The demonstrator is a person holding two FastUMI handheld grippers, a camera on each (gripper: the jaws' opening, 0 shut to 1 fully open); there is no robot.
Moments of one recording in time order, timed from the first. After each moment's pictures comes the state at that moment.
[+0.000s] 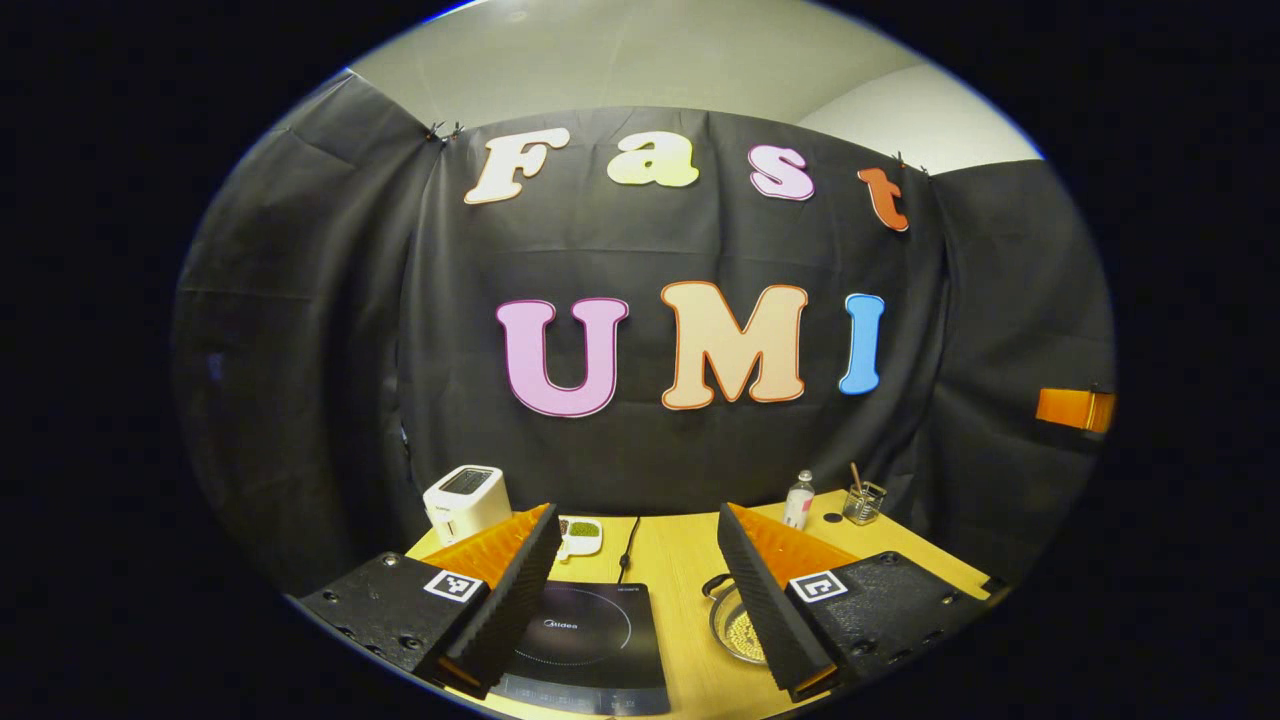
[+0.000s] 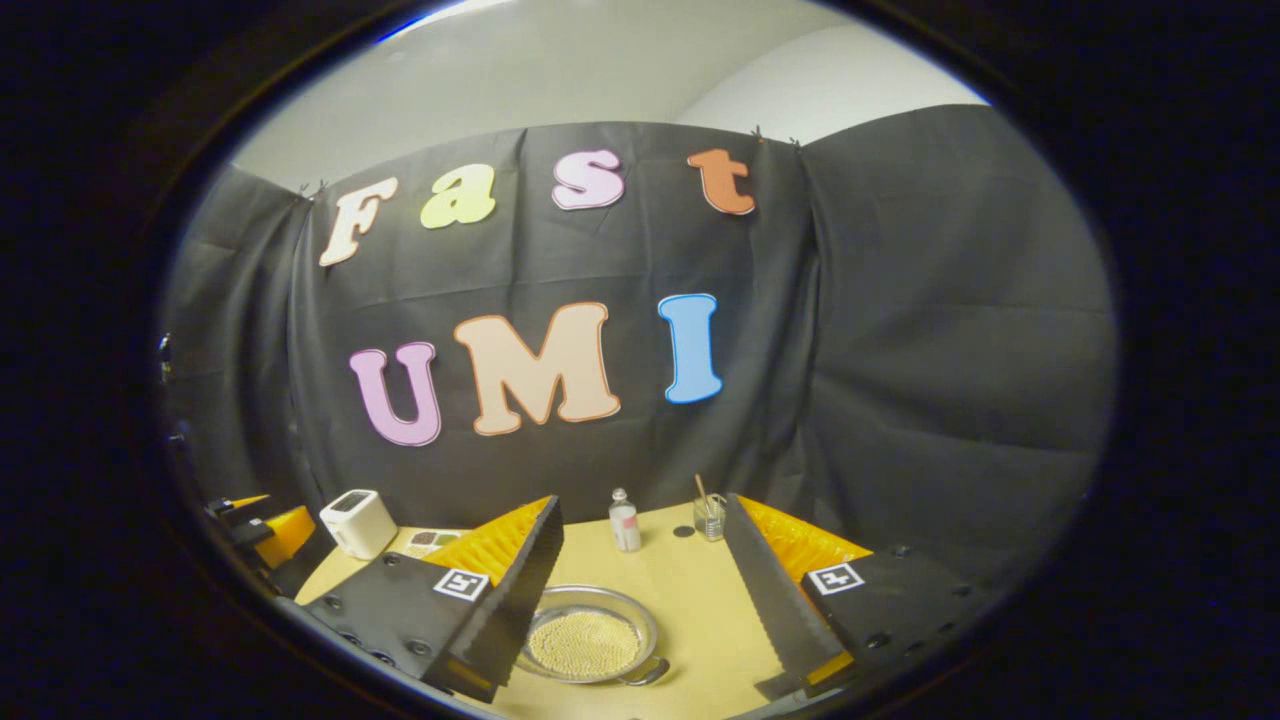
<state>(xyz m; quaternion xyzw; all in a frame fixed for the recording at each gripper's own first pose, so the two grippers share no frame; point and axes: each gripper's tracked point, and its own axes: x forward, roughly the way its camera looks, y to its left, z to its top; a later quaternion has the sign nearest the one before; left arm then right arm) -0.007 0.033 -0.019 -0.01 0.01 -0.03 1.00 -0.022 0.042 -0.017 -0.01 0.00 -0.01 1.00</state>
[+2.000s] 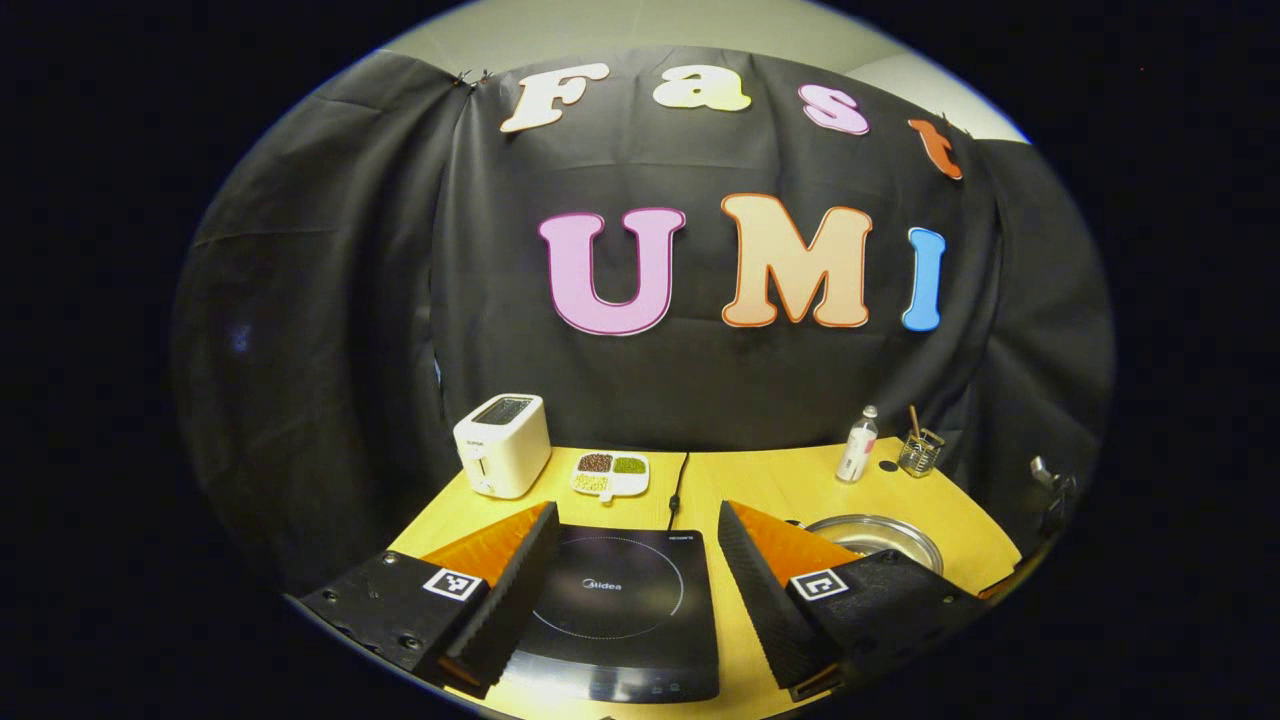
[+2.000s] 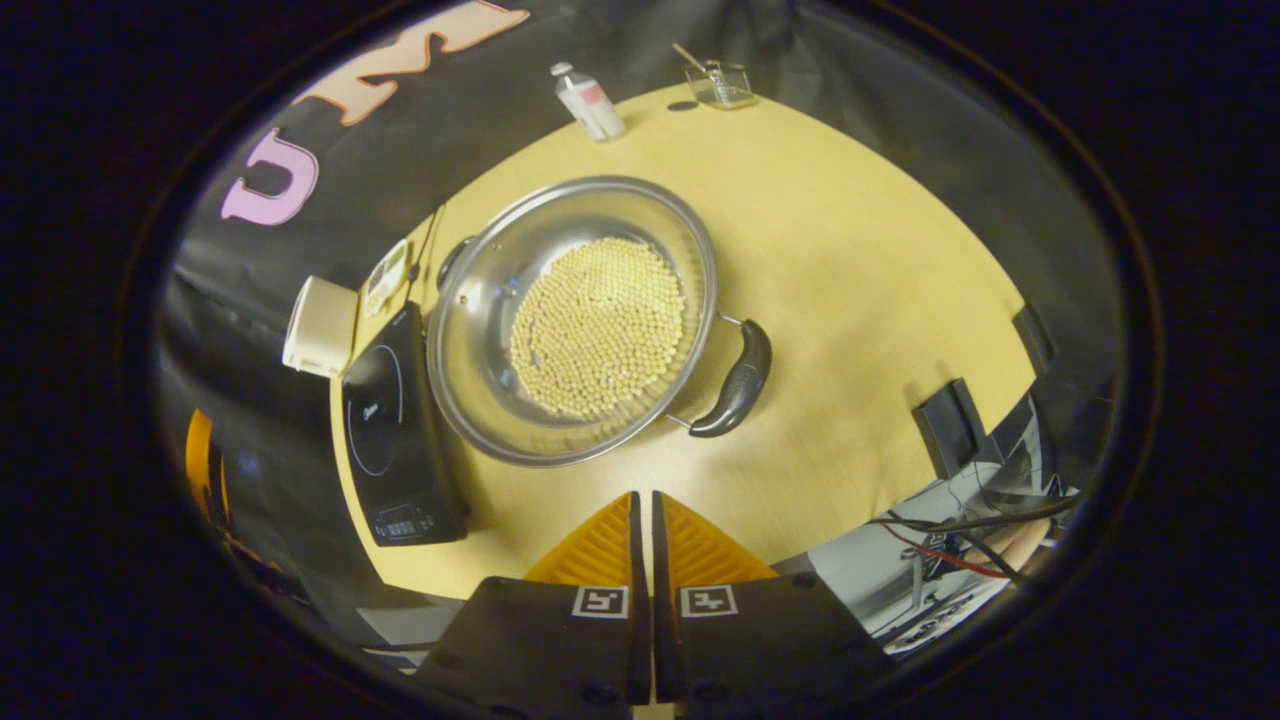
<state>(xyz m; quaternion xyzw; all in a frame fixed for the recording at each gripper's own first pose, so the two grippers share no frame) 0.032 0.078 -0.110 -0.02 0.11 0.05 0.99 -0.047 0.064 -0.401 0.11 0.58 -0.02 0.81</state>
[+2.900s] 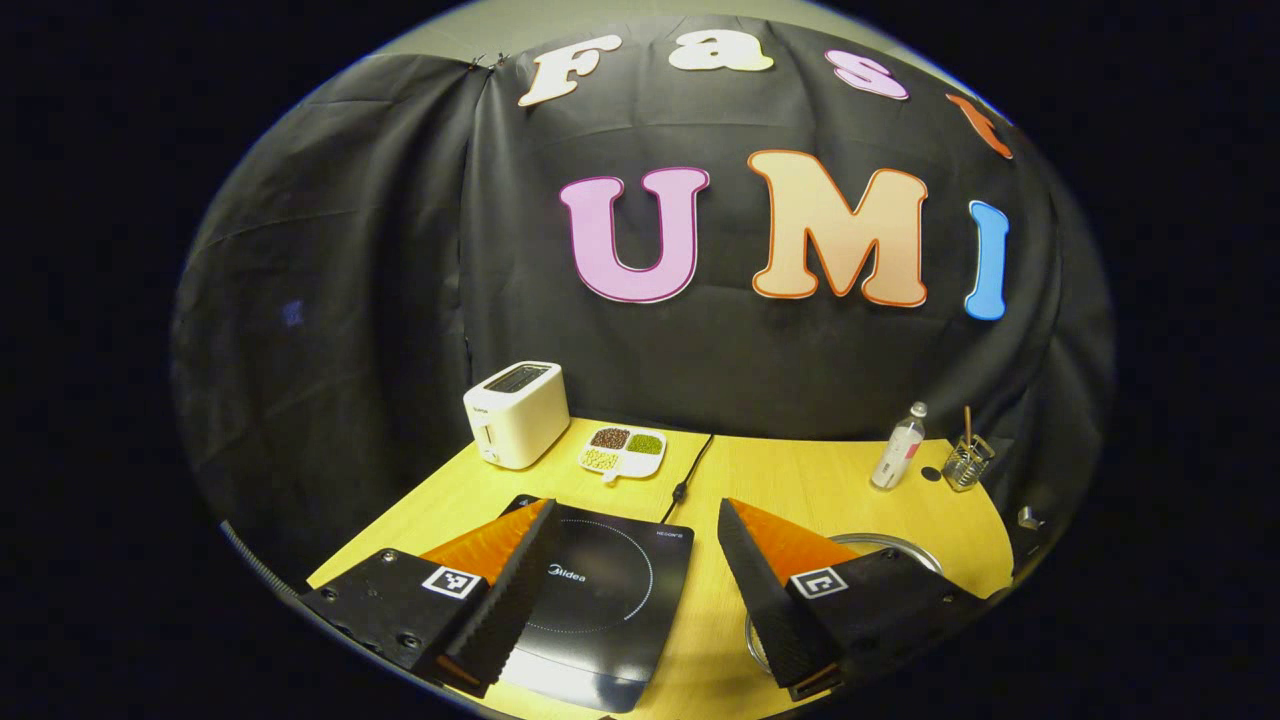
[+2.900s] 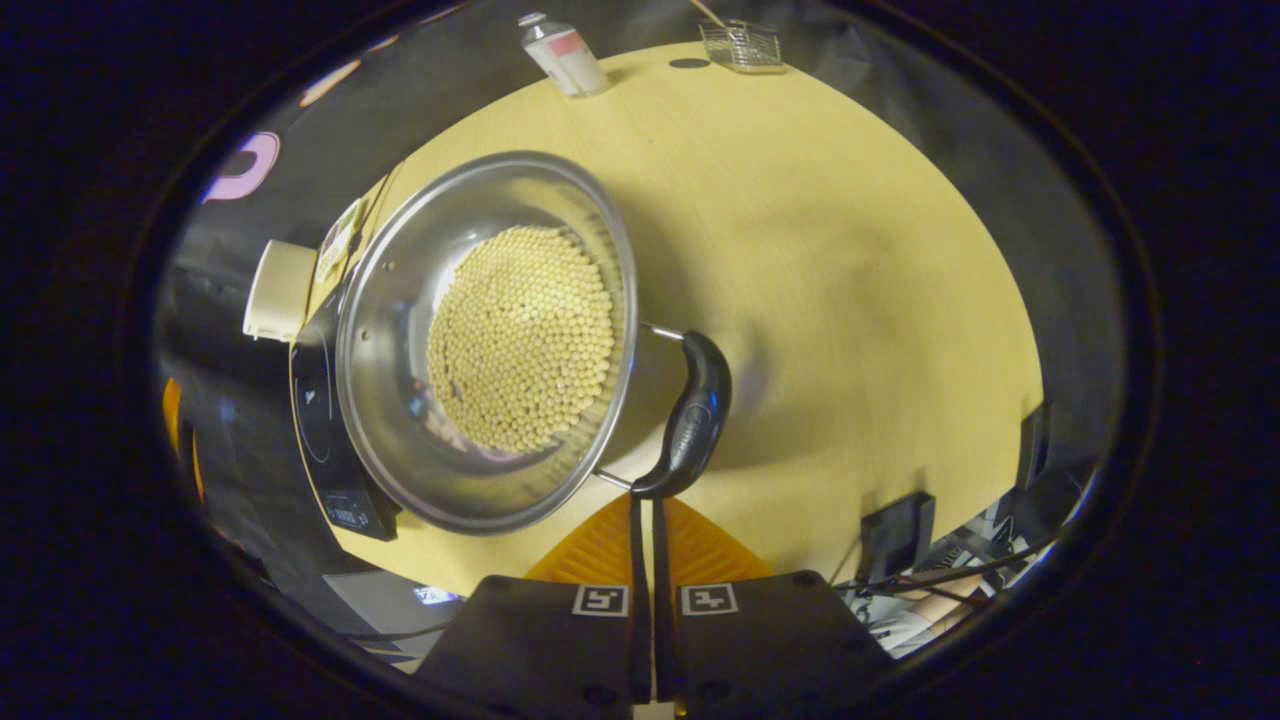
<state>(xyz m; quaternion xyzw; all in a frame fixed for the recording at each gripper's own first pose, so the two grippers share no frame) 0.077 0.038 -0.137 -0.02 0.16 0.15 0.98 0.023 -0.002 -0.424 0.04 0.64 0.00 0.76</state>
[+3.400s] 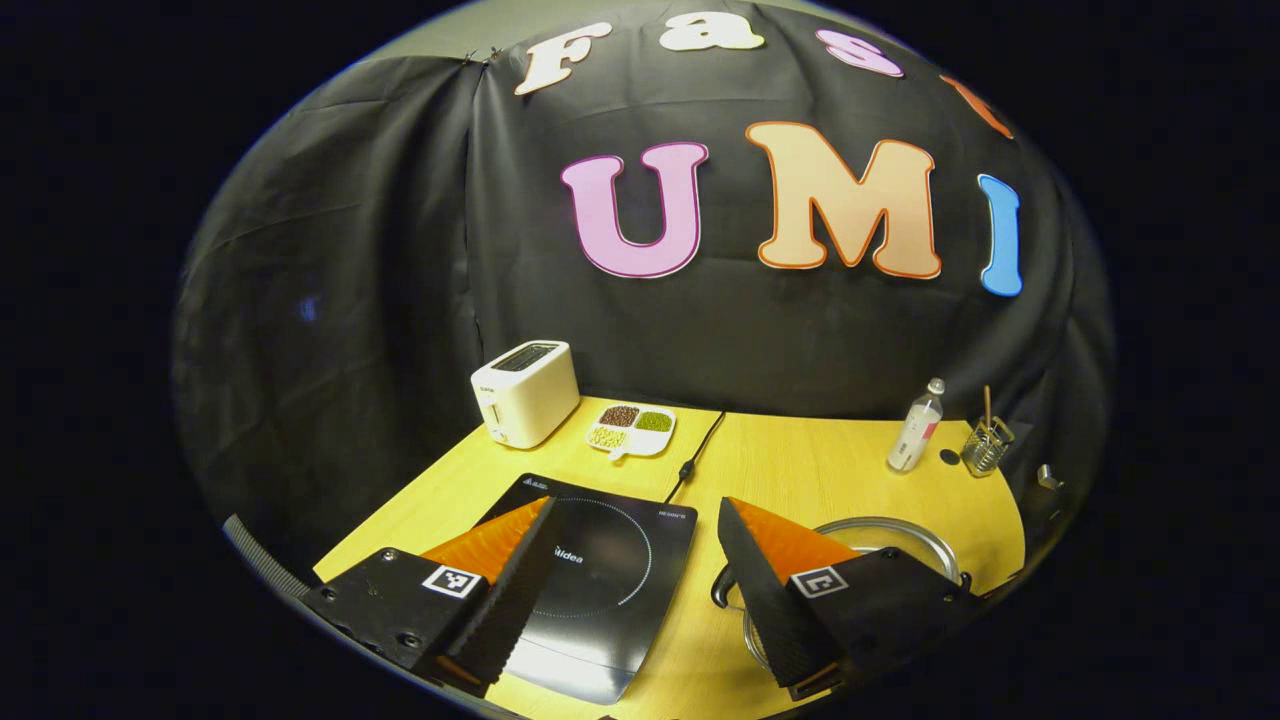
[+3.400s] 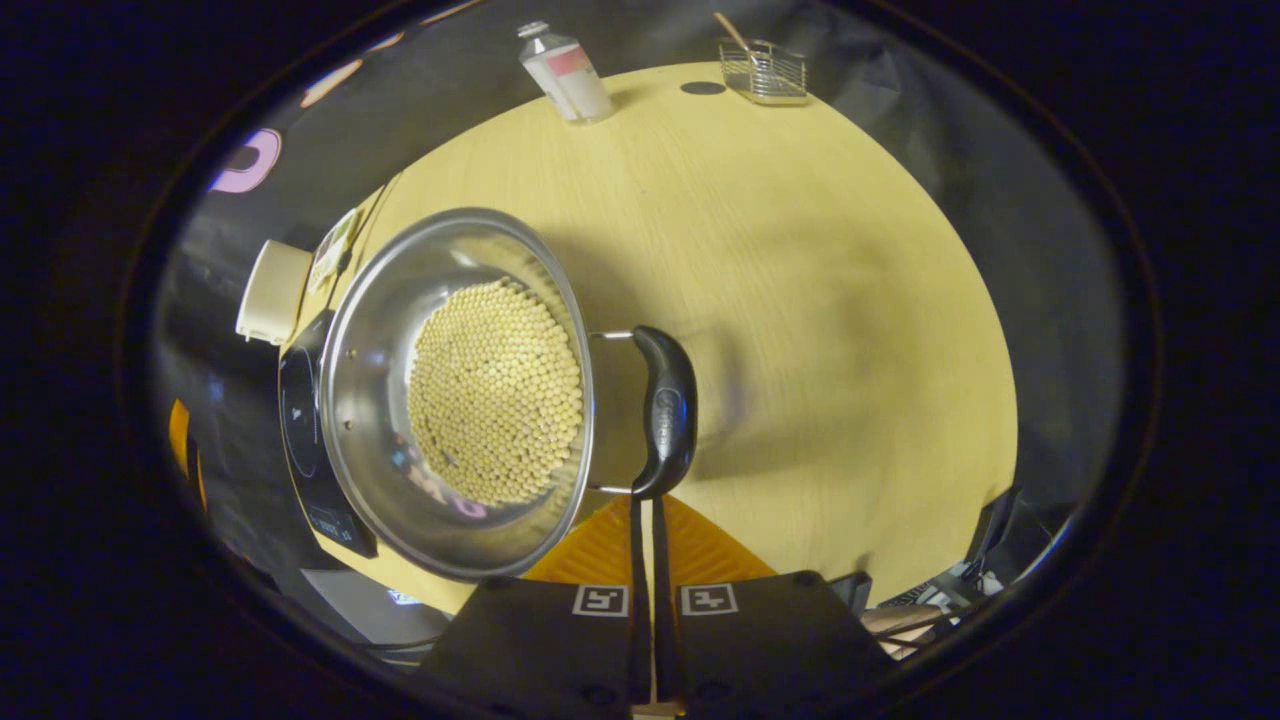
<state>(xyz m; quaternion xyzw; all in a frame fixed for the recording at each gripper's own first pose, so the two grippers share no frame) 0.077 0.023 -0.162 -0.01 0.19 0.17 0.97 0.081 -0.020 -0.418 0.01 0.63 0.02 0.77</state>
